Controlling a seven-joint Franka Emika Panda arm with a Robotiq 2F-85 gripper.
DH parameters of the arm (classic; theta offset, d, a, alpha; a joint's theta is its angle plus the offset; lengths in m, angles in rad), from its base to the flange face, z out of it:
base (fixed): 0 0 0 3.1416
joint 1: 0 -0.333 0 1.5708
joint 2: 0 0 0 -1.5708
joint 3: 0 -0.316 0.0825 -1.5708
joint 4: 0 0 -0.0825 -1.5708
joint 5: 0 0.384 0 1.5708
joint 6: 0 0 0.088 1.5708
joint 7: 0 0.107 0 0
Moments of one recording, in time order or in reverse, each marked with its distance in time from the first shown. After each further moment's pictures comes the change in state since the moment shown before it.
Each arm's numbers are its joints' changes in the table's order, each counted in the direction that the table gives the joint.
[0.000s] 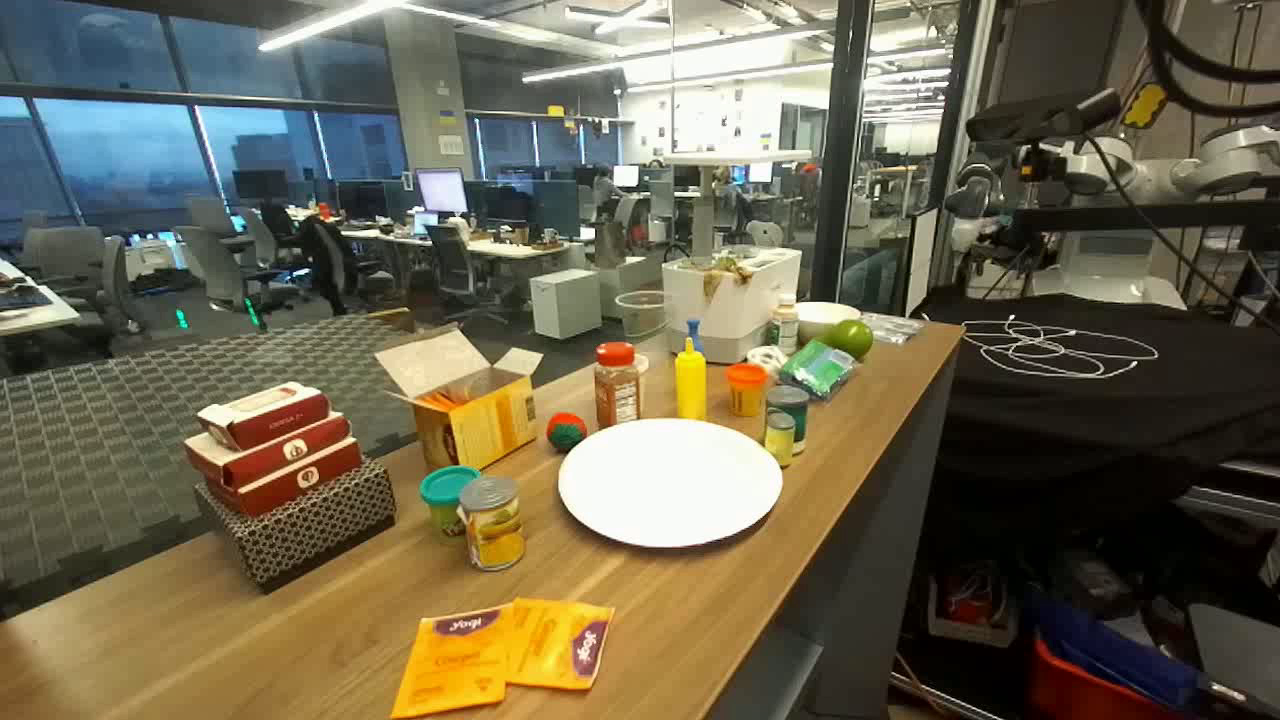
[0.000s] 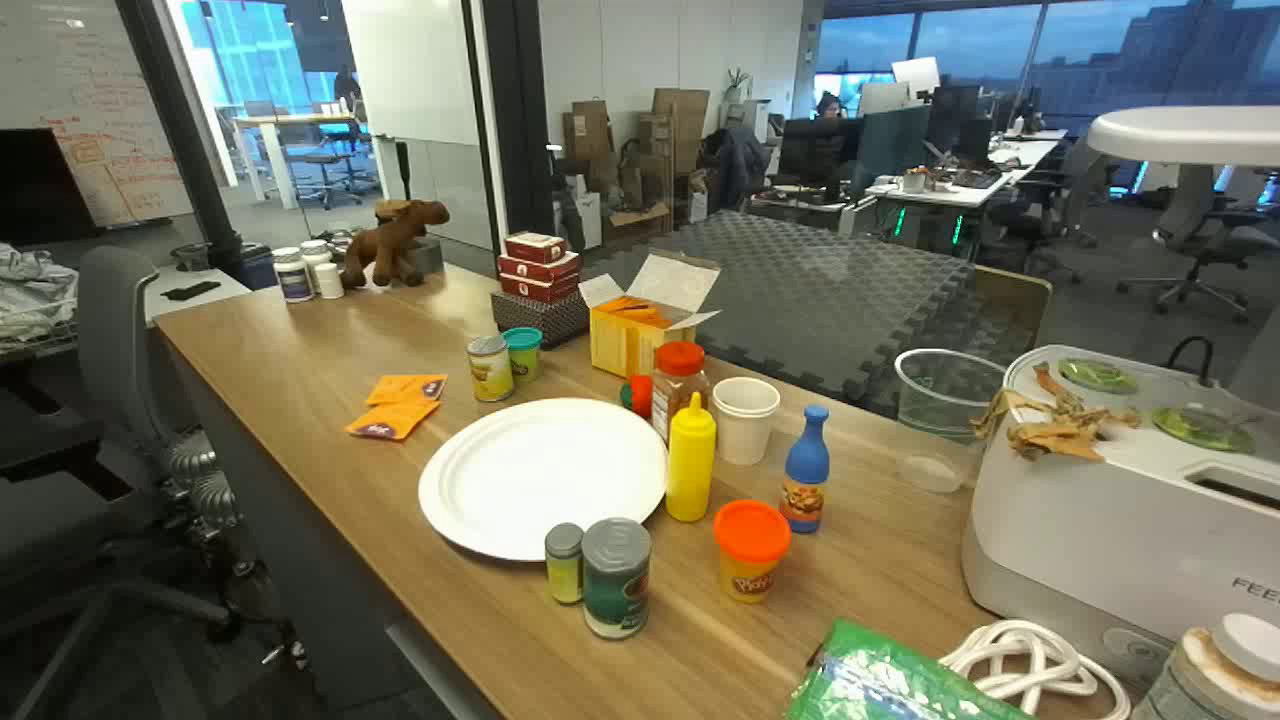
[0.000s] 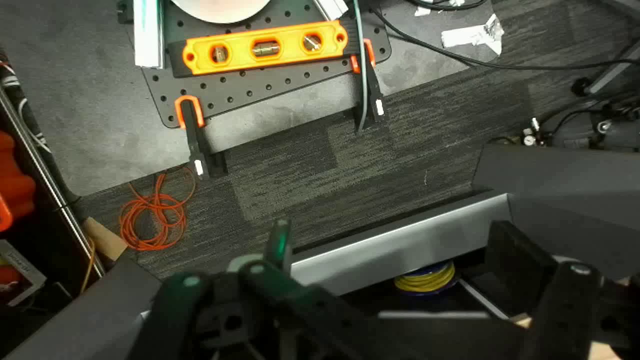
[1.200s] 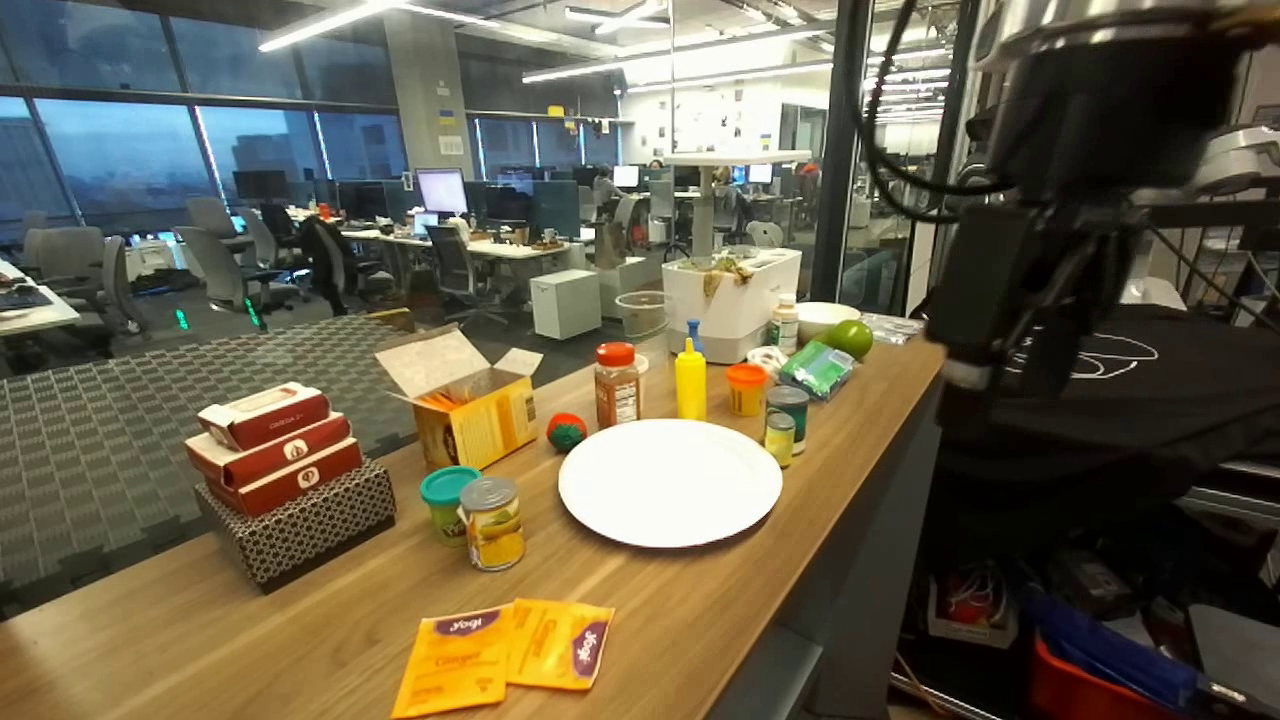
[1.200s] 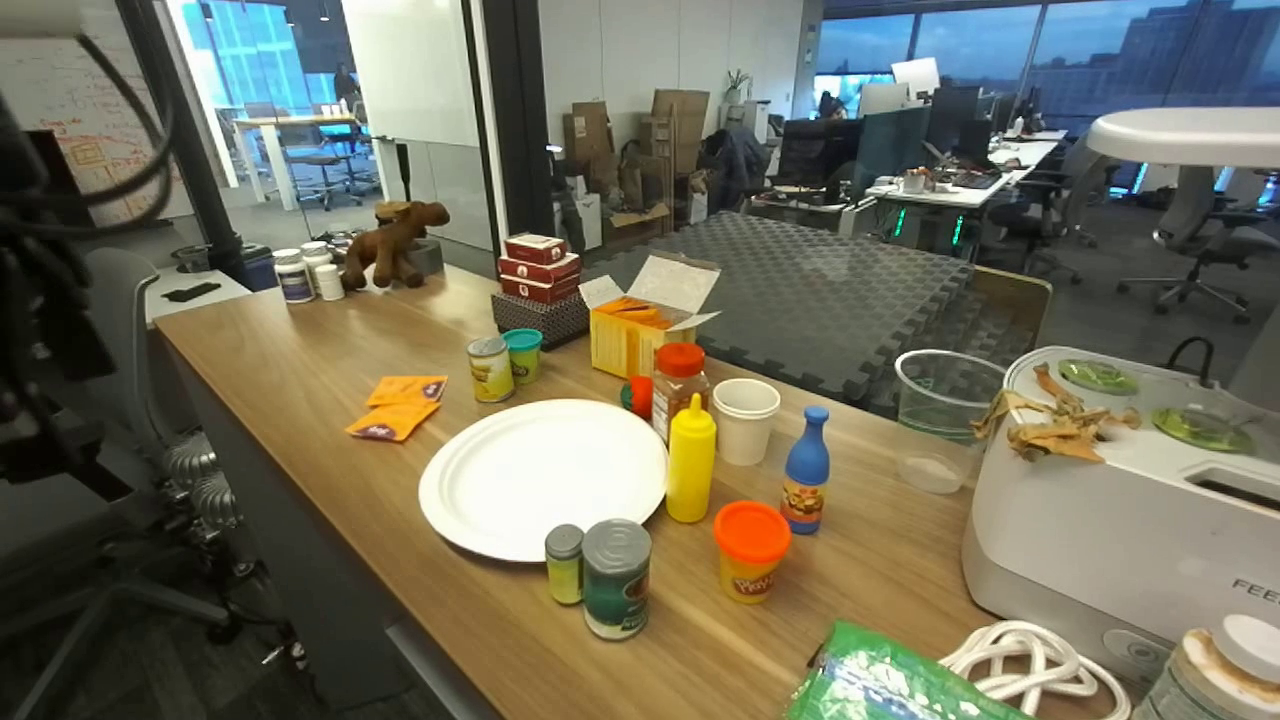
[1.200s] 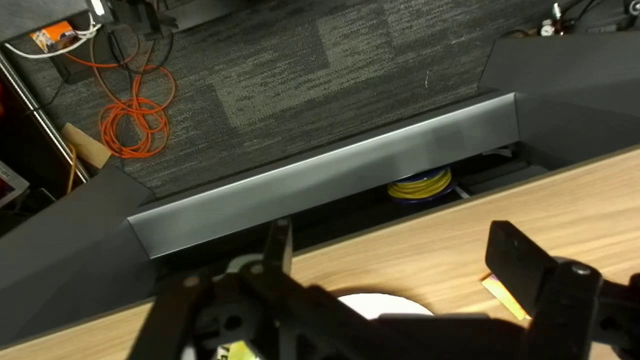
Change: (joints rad) arm 0.004 0.357 -0.153 0.096 -0.002 0.463 0.109
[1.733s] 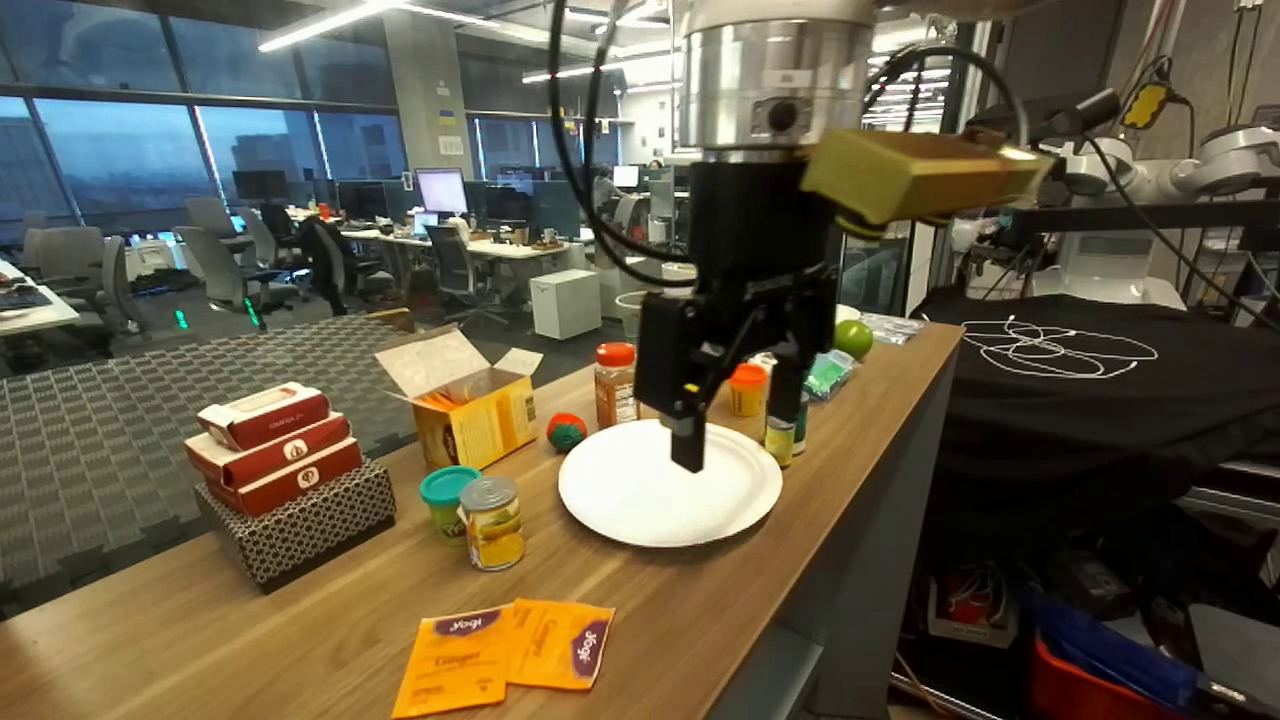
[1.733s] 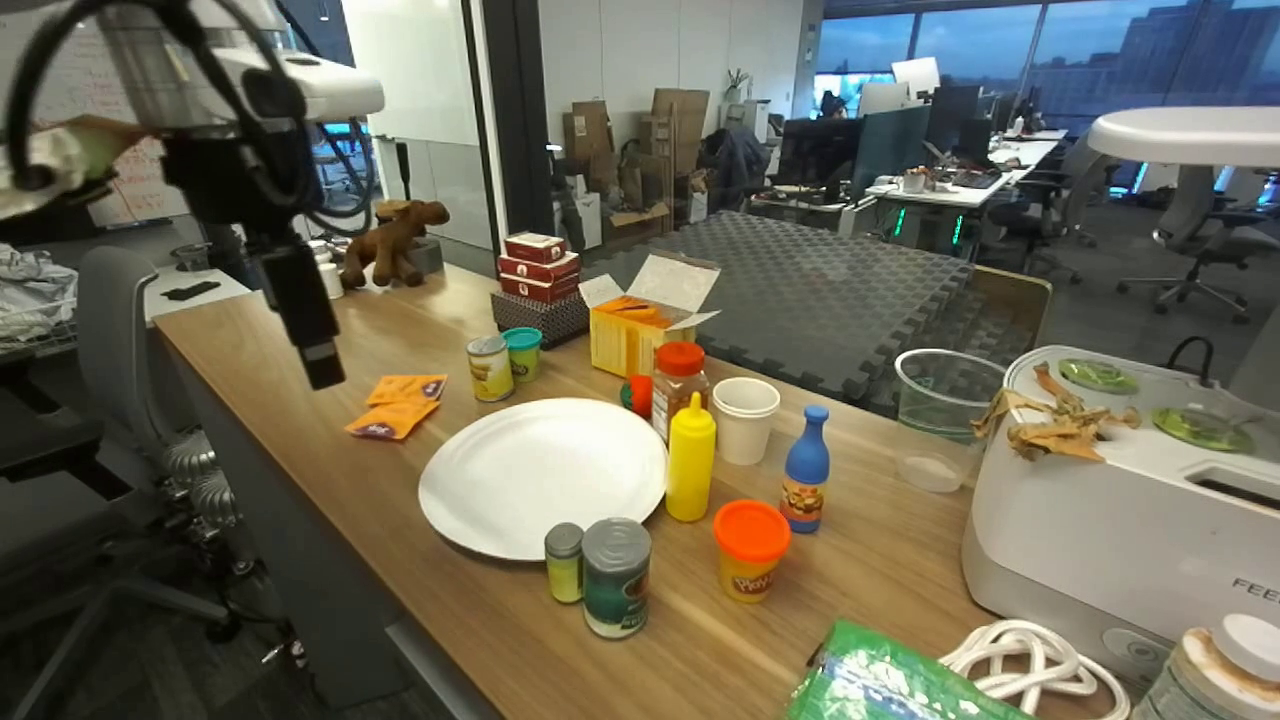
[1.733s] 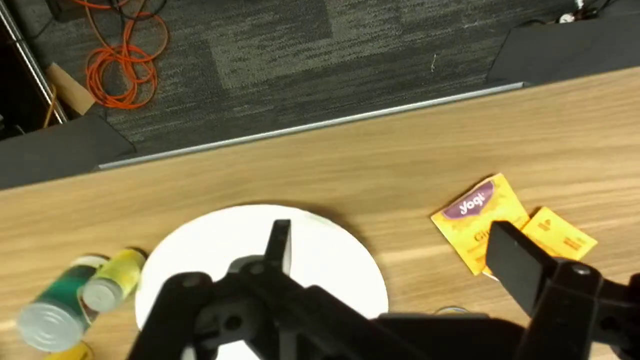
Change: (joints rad) arm -0.025 0.481 -0.051 0.392 -0.164 0.062 0.067
